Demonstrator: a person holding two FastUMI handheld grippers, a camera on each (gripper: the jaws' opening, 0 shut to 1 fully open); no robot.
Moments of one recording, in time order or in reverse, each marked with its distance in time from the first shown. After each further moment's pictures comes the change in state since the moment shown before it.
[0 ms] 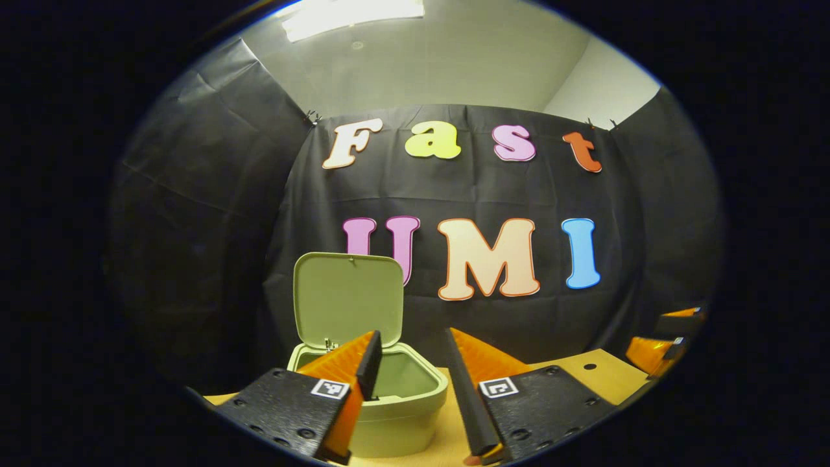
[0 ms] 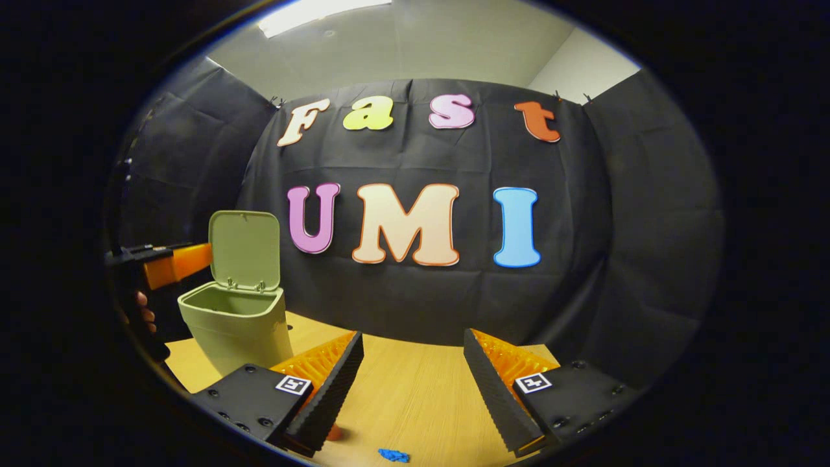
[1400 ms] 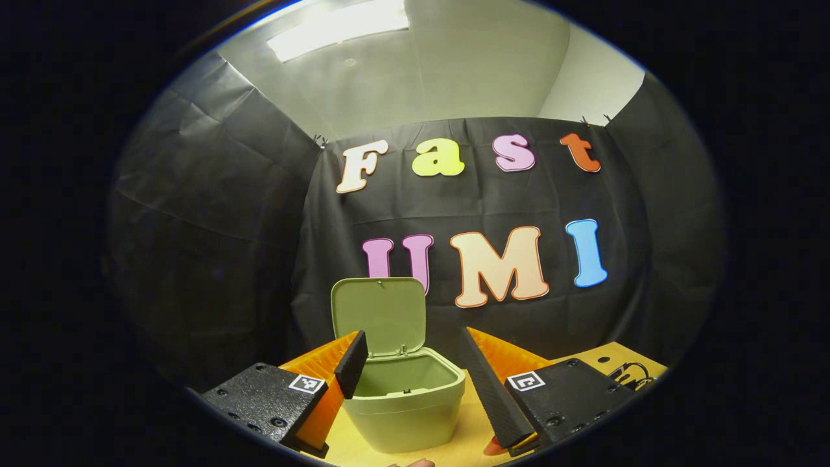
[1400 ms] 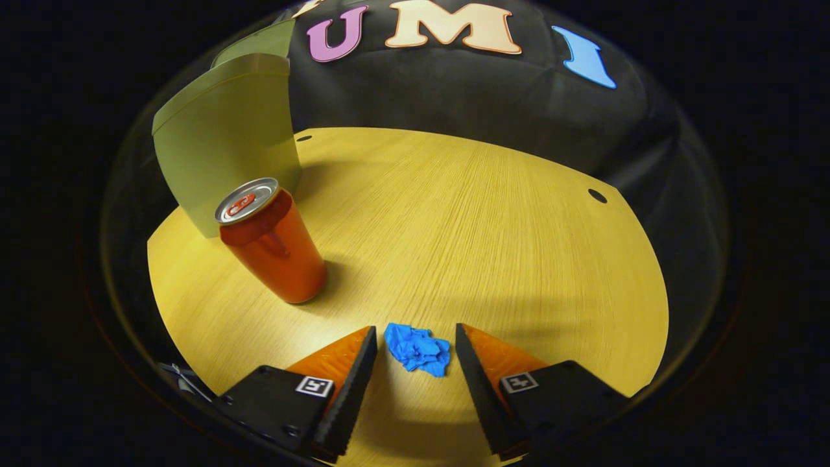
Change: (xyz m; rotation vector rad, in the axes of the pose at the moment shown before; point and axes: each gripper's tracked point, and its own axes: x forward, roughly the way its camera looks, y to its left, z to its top) left arm -0.055 0.023 0.032 0.083 -0.033 0.074; right arm -0.026 0.037 -0.341 -0.074 0.808 0.183
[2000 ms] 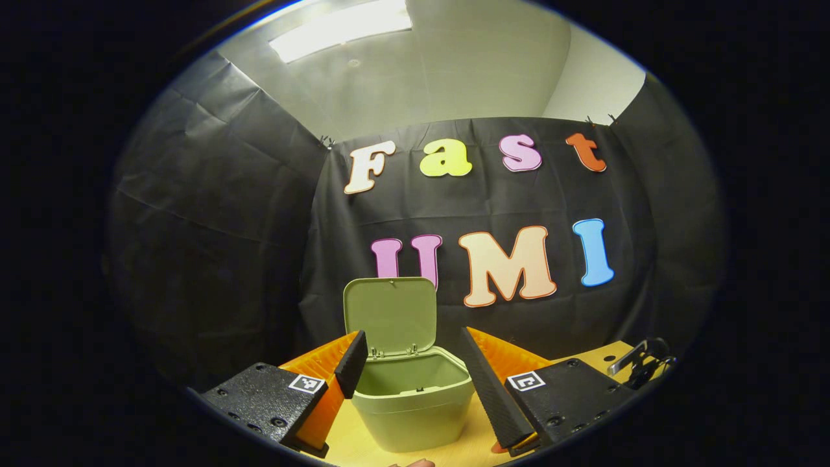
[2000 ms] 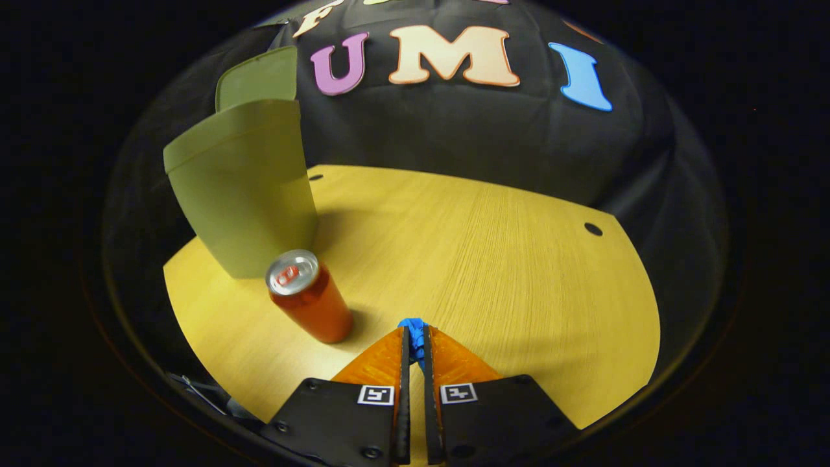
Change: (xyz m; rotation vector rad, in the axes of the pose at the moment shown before) left arm -0.005 0.013 0.000 0.000 -0.002 0.023; right arm -0.051 0.004 0.086 0.045 -0.221 0.024
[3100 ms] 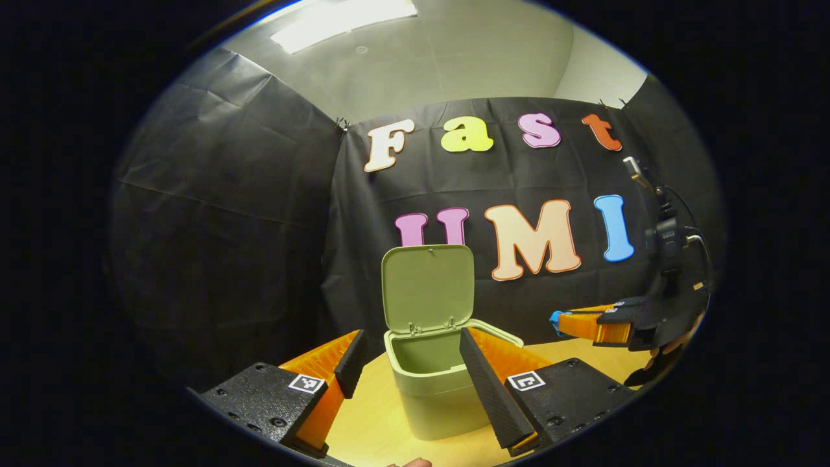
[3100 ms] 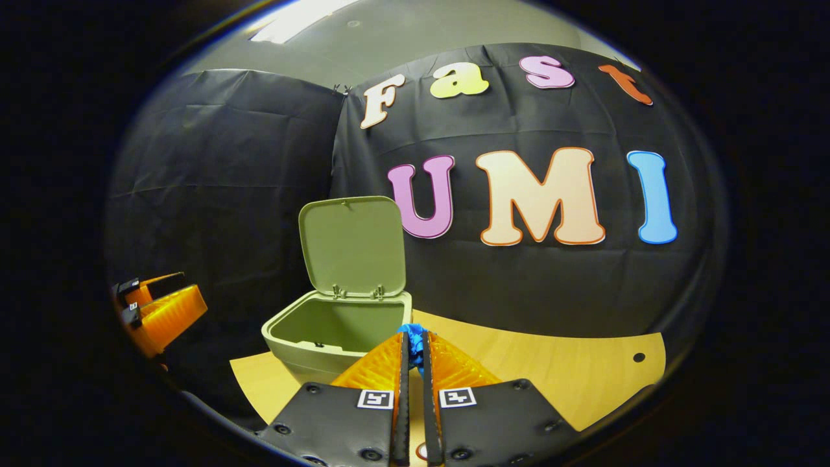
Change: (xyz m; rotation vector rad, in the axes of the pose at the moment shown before) left arm -0.005 0.069 -0.049 0.031 0.104 0.066; right arm -0.058 0.170 0.257 -0.043 -0.495 0.284
